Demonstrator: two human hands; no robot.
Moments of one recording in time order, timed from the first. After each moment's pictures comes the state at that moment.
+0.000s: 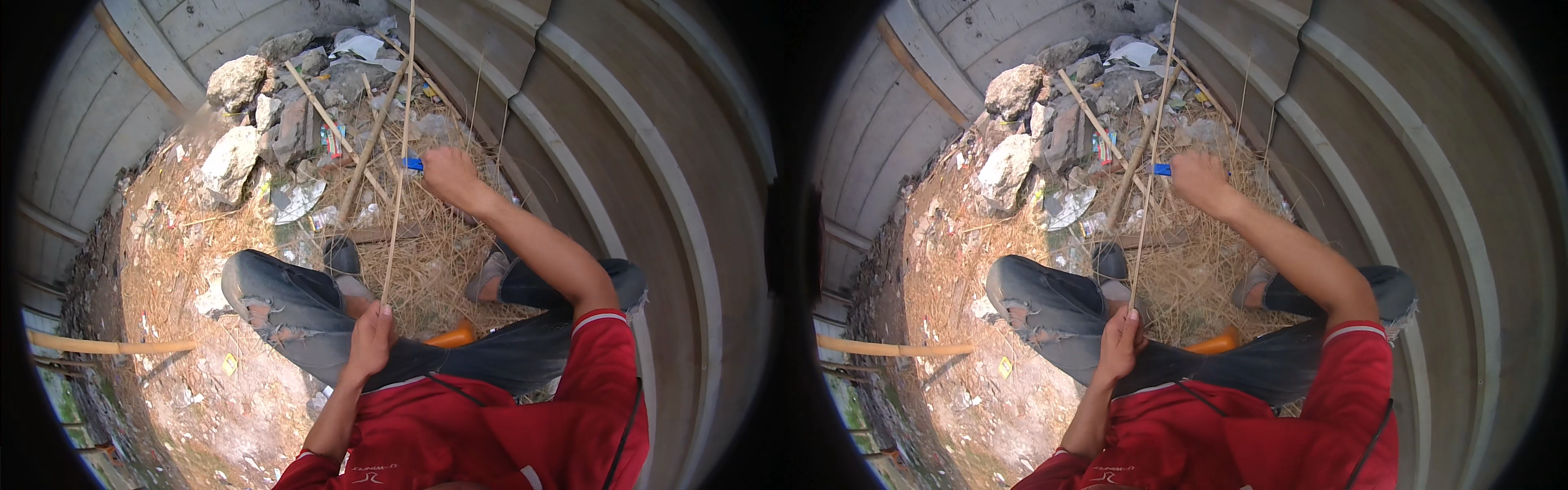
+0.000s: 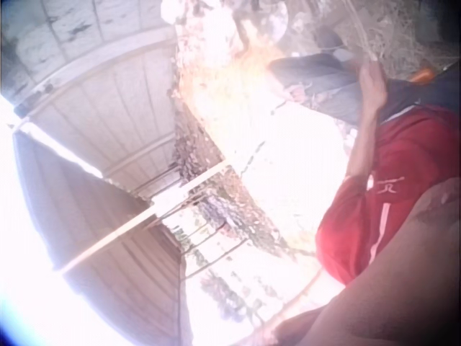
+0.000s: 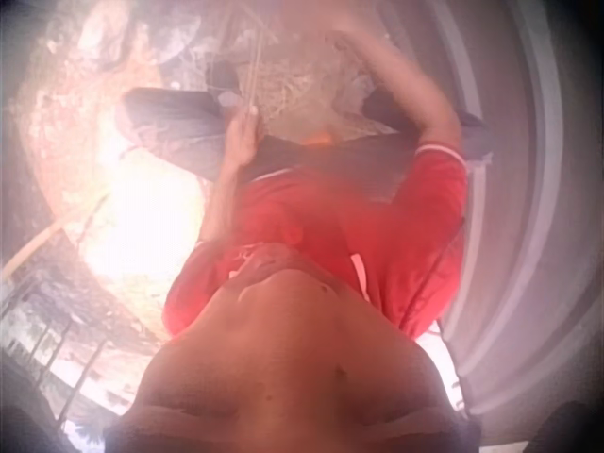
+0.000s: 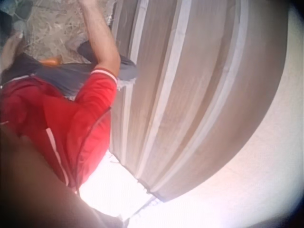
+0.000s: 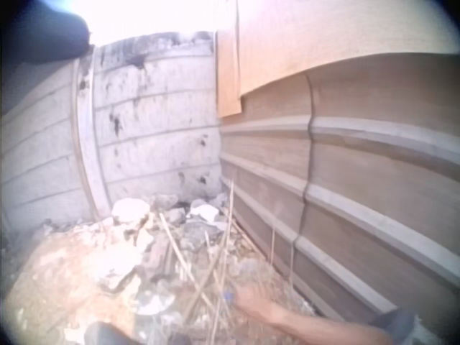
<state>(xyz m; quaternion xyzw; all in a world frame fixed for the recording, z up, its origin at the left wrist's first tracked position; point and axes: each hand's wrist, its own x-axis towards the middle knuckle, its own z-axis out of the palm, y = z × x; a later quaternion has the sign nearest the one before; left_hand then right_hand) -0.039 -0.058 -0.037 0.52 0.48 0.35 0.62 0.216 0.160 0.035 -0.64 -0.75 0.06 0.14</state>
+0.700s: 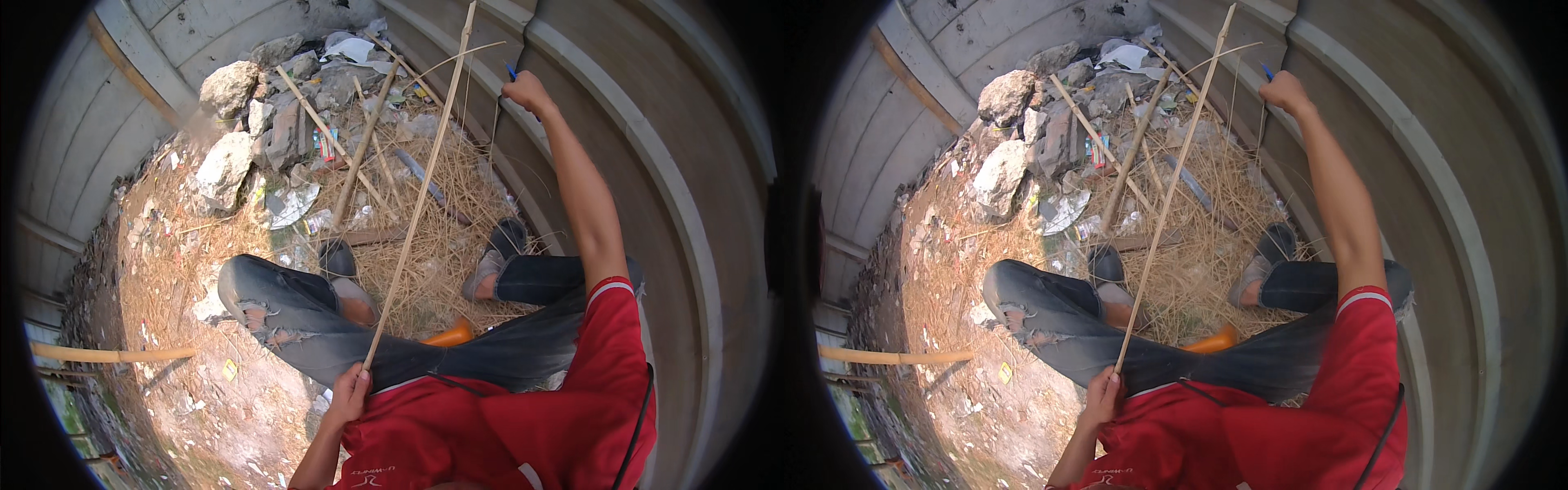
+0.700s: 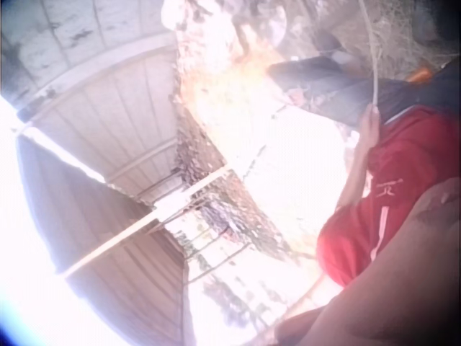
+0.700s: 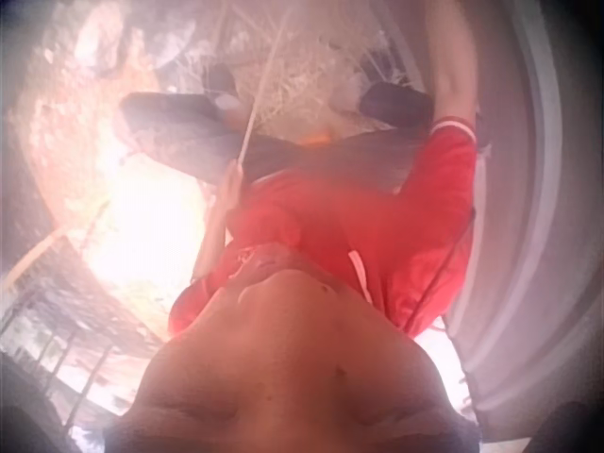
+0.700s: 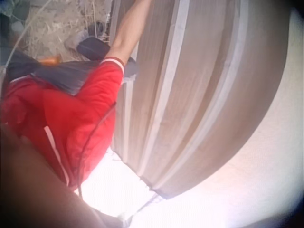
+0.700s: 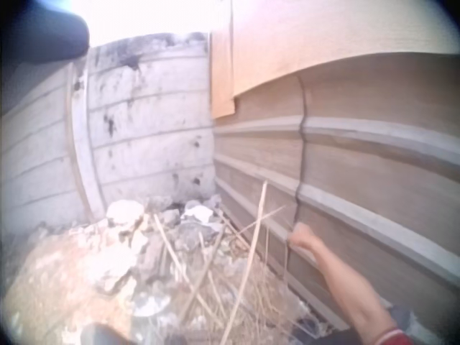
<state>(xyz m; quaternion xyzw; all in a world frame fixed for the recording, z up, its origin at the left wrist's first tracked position) -0.110 -0.144 -0.037 0.58 0.52 0.26 0.58 0.450 0.276 0.073 -0.79 -0.56 0.08 0.23</state>
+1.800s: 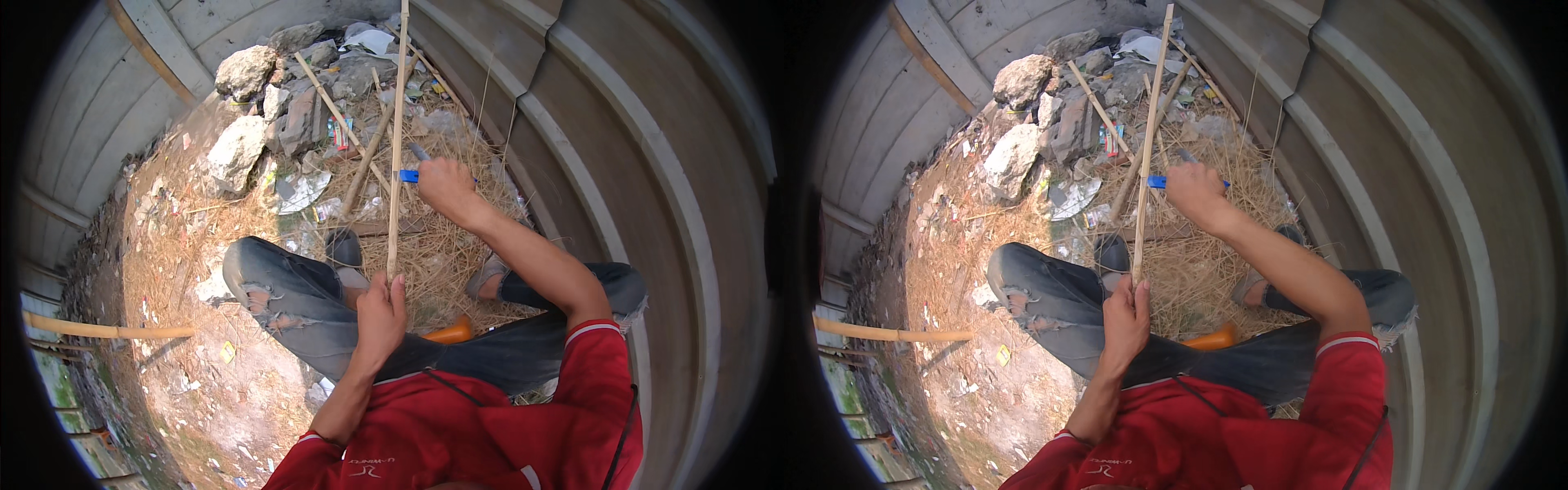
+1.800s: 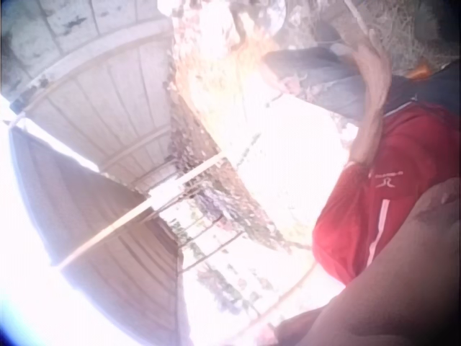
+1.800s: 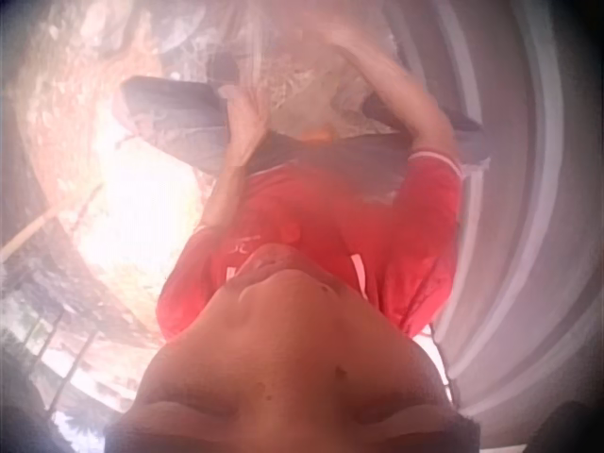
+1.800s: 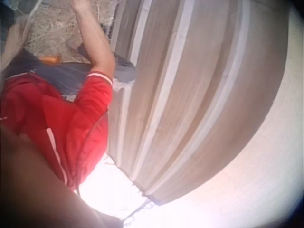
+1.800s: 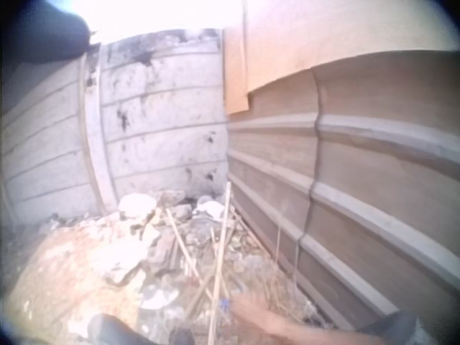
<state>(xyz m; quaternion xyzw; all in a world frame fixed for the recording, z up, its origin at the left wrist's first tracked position) 0.011 -0.037 0.027 0.64 0.60 0.33 0.35 0.198 0.141 0.023 -0.63 -0.76 0.03 0.12</state>
